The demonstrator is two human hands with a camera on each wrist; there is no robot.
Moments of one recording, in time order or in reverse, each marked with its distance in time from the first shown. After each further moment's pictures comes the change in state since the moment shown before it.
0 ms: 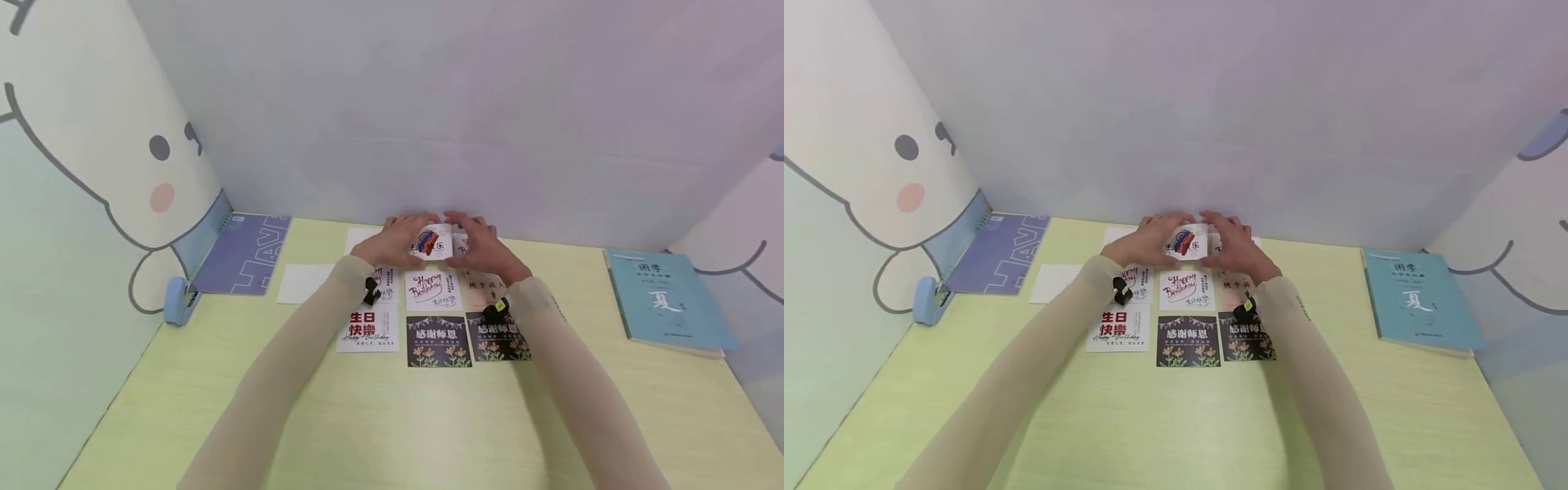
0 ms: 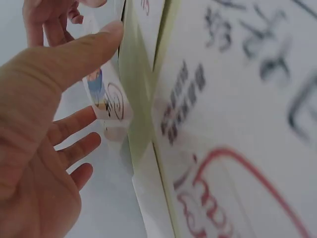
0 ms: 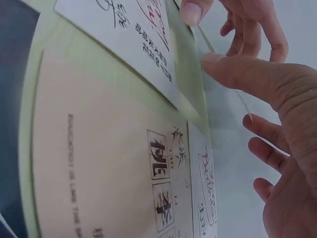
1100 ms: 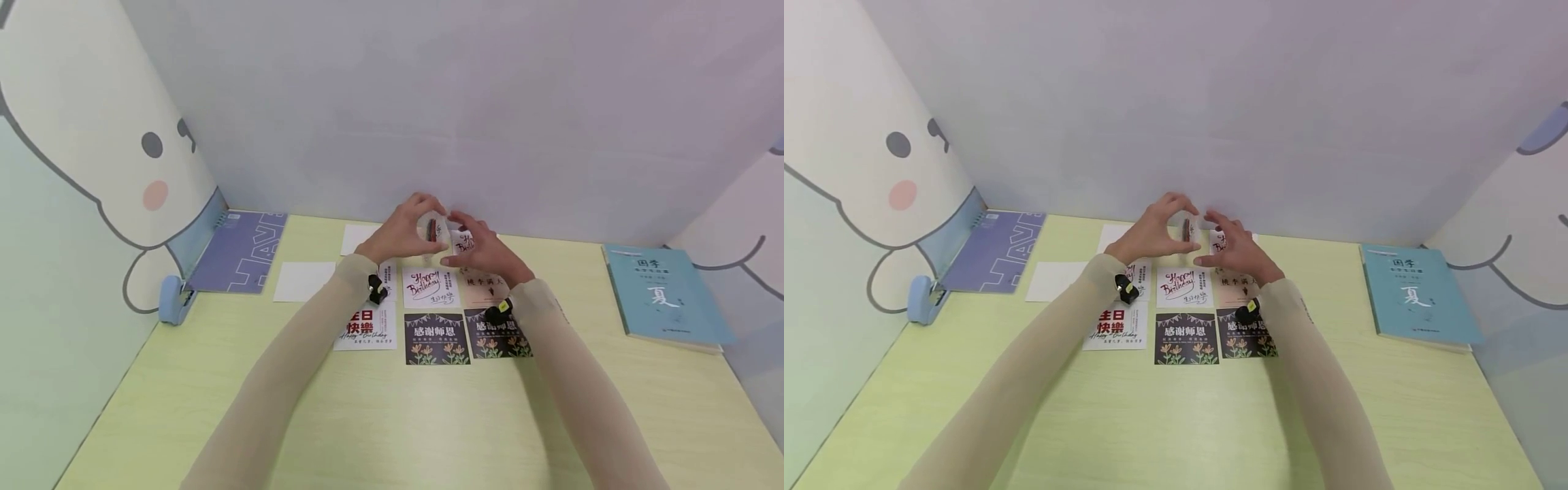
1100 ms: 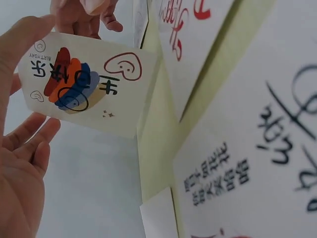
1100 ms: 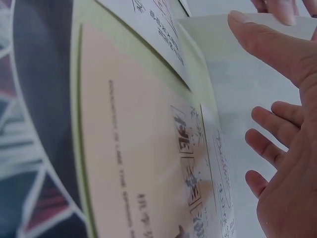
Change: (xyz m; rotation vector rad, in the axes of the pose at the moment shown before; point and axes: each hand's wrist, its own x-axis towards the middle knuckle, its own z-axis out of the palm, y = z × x) left_hand 0.011 0.020 0.001 -0.262 0.347 0.209; right_hand -0.014 0.008 -0.001 0.163 -0.055 0.090
